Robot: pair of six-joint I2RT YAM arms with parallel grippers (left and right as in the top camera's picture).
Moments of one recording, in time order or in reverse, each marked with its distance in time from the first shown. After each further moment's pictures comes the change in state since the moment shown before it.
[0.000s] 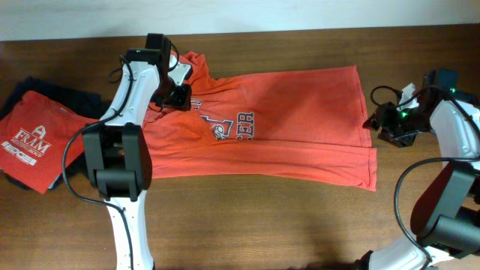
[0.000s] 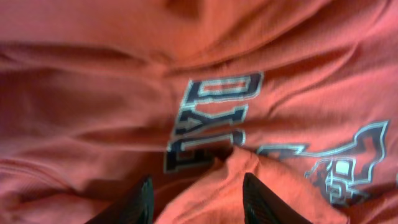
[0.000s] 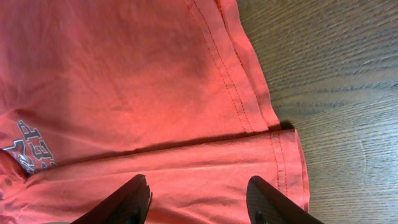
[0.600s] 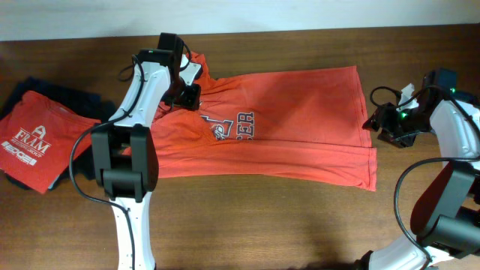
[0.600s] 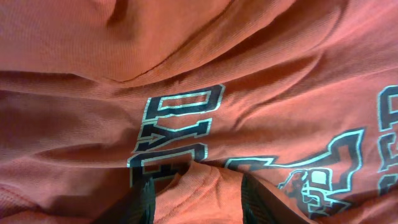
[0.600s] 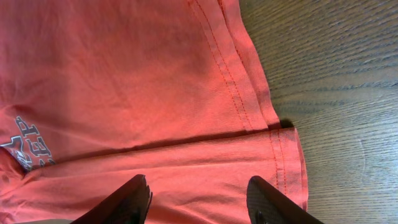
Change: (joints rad) left arm -0.058 0.005 0.001 0.013 -0.019 -0.021; right arm 0.000 0.000 0.000 -0.007 0.000 -0.016
